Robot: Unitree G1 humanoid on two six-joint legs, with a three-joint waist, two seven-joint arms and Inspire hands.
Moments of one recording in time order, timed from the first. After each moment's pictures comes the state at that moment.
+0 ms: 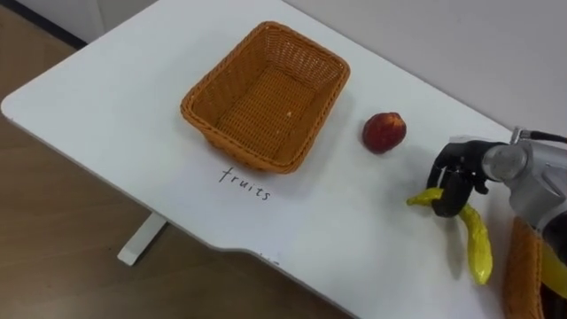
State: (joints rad) left arm 0.03 0.38 -0.06 1.20 -0.01 0.16 0.05; right arm -0.62 -0.67 0.49 0.72 -0.56 0.28 0.56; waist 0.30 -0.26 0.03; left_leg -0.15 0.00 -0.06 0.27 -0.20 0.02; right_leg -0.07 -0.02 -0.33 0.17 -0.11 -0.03
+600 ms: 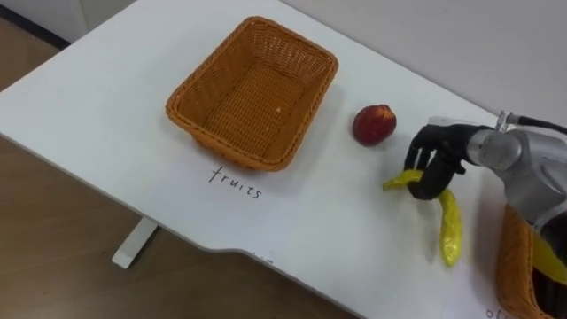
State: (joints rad) left arm 0.05 0.37 -0.03 1.20 -0.03 0.10 0.05; right arm -0.56 -0.67 0.37 0.45 -0.51 0.20 0.52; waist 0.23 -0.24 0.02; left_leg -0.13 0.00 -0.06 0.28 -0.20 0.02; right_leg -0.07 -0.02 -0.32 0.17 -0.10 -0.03
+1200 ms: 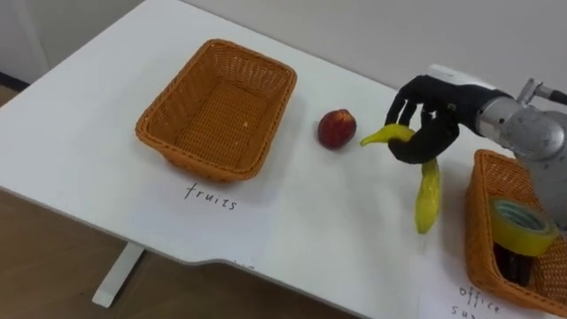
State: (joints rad) left arm 0.13 0.35 0.08 1.19 -0.03 0.10 0.06; right arm -0.47 -0.72 0.21 0.14 -0.43 0.20 0.53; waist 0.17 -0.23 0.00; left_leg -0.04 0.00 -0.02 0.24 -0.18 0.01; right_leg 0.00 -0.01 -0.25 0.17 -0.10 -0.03
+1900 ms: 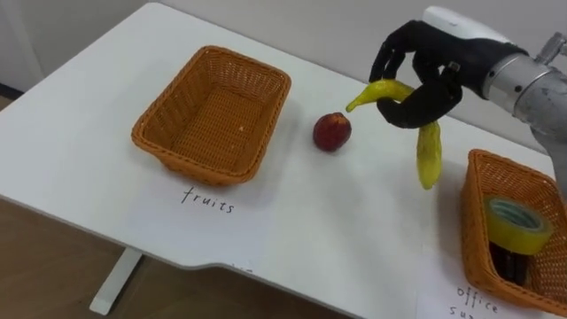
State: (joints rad) left arm 0.15 0.33 0.14 1.15 -0.03 0.10 0.08; right arm -0.47 -0.75 0.17 -0.12 -0.39 0.22 0.52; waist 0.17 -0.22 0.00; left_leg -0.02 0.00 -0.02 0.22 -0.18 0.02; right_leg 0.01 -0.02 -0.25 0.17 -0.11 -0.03
